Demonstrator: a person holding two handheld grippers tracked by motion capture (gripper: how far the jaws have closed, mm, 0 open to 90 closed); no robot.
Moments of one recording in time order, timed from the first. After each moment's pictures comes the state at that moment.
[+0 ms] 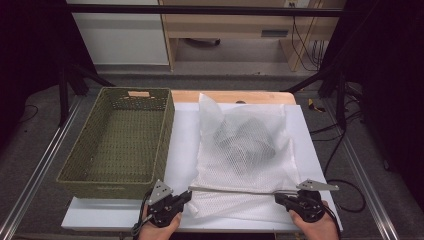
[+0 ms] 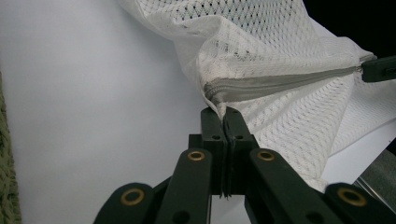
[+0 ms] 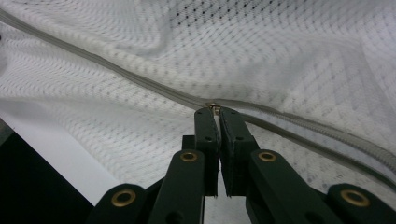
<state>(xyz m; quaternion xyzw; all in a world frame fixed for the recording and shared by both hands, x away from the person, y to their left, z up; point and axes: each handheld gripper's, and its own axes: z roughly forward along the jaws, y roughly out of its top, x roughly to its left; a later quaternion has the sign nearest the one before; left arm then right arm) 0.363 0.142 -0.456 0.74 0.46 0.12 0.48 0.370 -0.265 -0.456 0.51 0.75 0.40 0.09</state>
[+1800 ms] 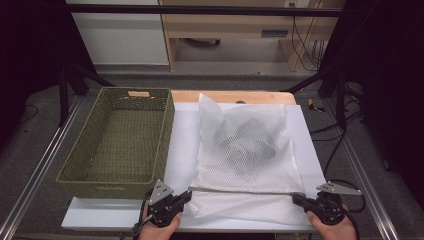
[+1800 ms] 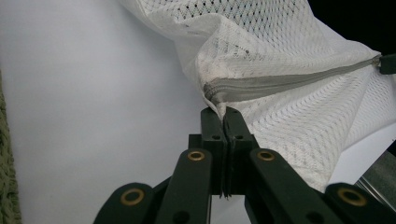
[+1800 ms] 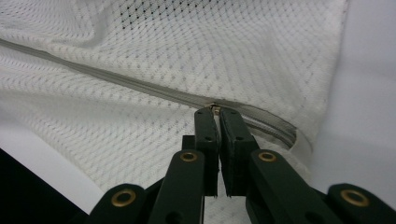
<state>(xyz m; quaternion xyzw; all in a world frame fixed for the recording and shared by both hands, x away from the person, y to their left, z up) 0.363 0.142 -0.457 0.74 0.46 0.12 0.48 0.361 -0.310 -0.456 0.55 0.73 0.40 0.11</state>
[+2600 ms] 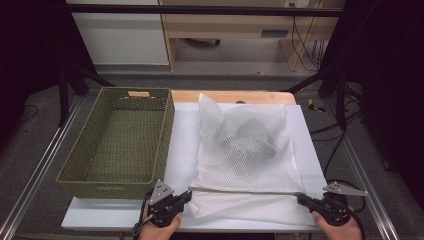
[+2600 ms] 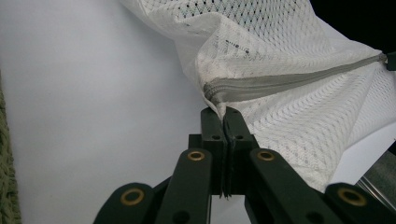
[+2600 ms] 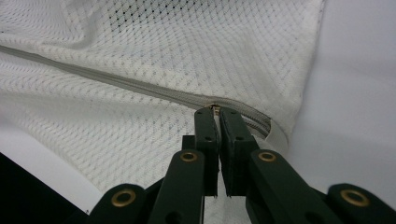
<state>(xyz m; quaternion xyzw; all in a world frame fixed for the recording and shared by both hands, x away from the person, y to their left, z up) 0.364 0.141 -0.457 0.74 0.46 0.12 0.48 0.359 -0.322 -0.456 0.55 0.72 0.40 0.11</state>
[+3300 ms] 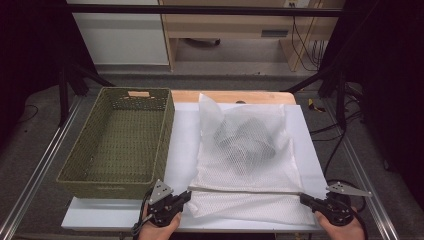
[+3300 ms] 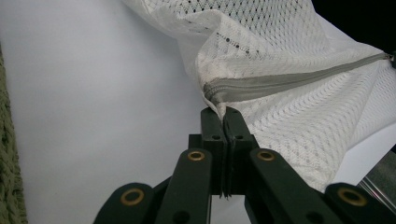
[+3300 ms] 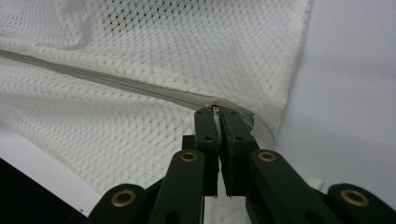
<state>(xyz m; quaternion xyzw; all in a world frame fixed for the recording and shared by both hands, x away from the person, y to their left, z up) 0.364 0.142 -0.457 0.74 0.46 0.12 0.47 0.358 -0.329 -0.454 0.56 0.72 0.40 0.12</state>
